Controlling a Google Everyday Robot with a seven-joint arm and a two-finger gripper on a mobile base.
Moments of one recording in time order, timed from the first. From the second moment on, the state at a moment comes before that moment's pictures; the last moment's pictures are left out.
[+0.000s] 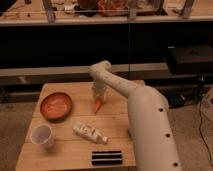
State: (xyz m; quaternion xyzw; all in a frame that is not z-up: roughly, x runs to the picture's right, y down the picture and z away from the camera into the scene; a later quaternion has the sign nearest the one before) arm -0.041 0.059 0.960 -0.25 -0.24 -0.53 0.77
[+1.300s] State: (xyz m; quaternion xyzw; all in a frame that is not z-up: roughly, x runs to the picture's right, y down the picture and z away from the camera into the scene) arm -0.028 0.072 0.944 -0.26 -0.24 -0.53 0.77
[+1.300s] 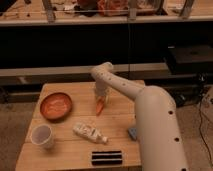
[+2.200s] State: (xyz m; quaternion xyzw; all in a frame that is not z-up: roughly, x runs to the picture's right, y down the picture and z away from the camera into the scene) arm -0.017 0.084 0.932 -0.26 -0.25 -0.54 0.76
